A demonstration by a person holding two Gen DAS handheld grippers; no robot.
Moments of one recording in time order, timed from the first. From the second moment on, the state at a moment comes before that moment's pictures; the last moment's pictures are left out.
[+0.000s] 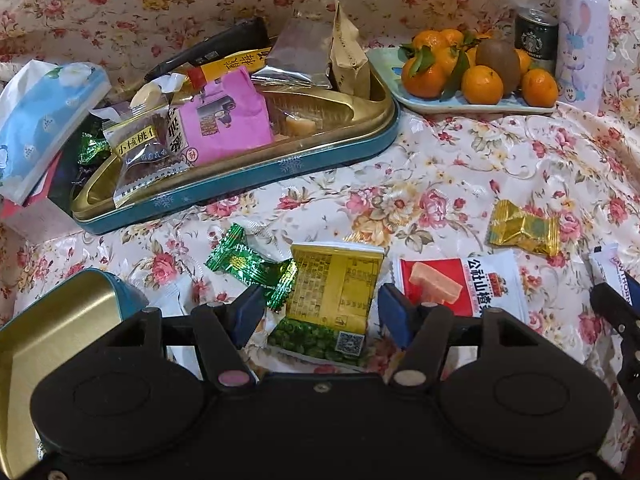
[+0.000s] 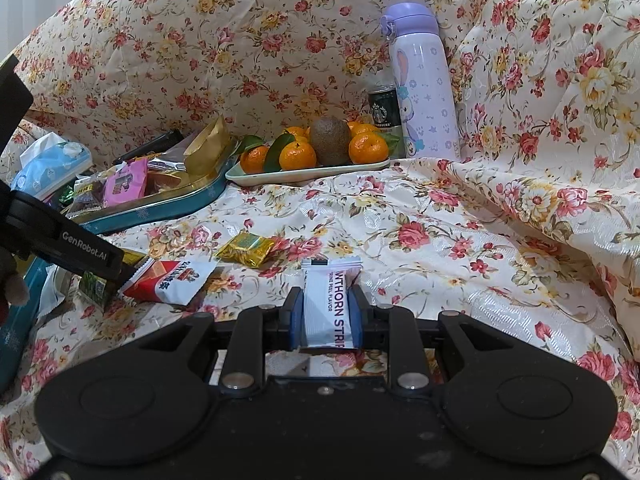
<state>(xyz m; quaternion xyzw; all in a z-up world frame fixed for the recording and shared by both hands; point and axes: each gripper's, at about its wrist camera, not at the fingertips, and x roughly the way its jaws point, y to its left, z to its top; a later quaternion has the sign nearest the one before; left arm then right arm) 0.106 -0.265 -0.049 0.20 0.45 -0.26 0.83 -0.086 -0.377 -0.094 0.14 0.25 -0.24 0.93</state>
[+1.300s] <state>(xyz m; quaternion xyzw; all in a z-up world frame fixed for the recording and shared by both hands) -0.001 -0.165 -0.013 0.09 0.47 -0.26 0.84 -0.086 -0.375 -0.094 0.14 0.25 -0.24 0.93</state>
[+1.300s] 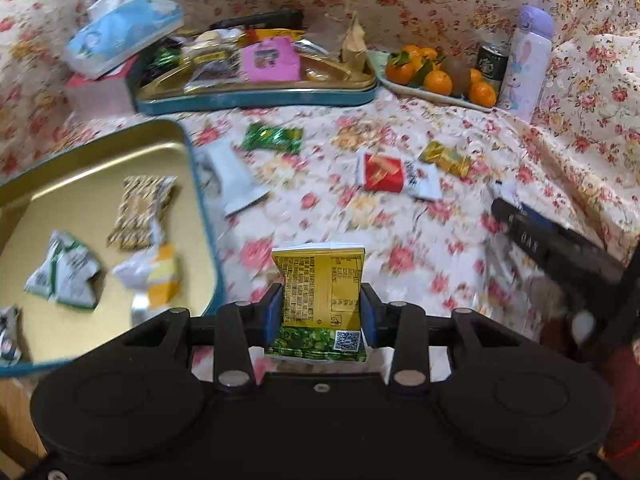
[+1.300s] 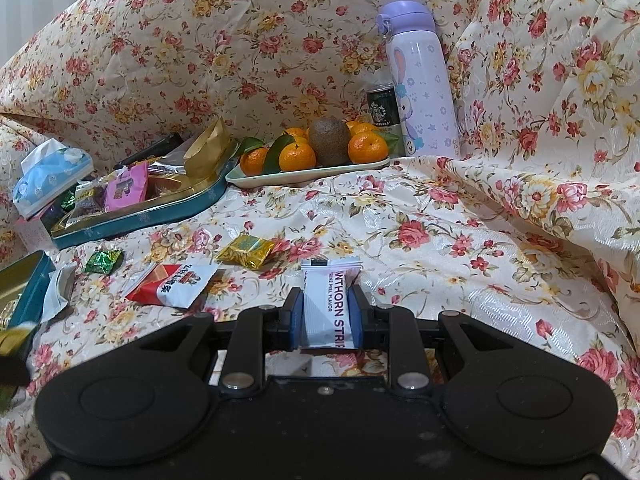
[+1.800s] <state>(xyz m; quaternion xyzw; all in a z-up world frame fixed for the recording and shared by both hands) -0.028 -0.081 -0.017 0.04 0.49 -0.21 0.85 -0.078 -0.356 -0.089 0.09 0.28 -0.26 0.92</state>
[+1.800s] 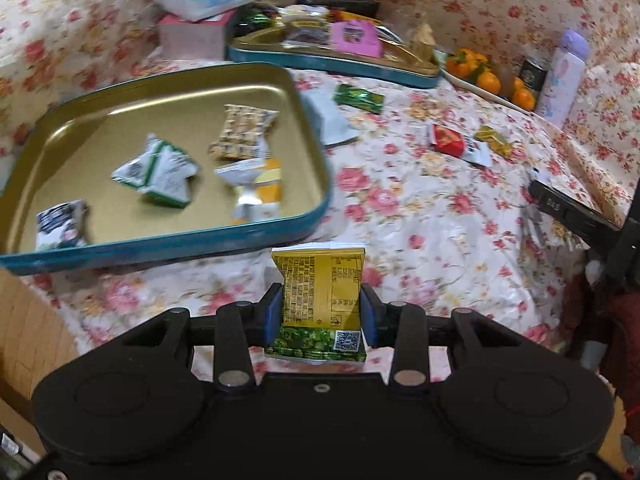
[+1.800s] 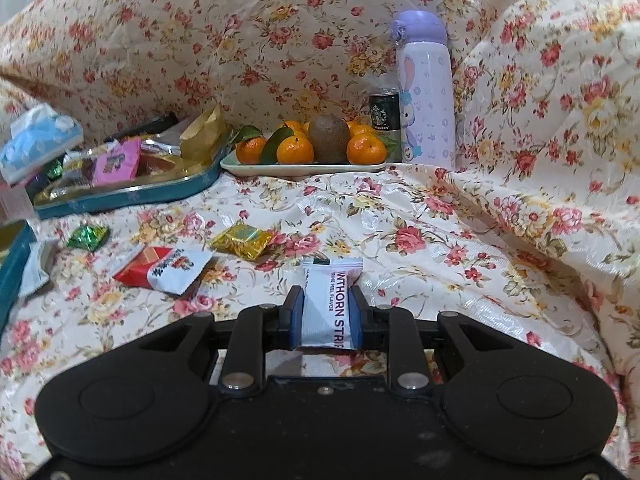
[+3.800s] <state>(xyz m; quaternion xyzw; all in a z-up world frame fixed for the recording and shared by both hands) 0.138 0.068 -0.009 -0.01 0.43 -0.03 0.90 -0.041 -0.081 0.001 0.10 0.30 0.12 0.94</state>
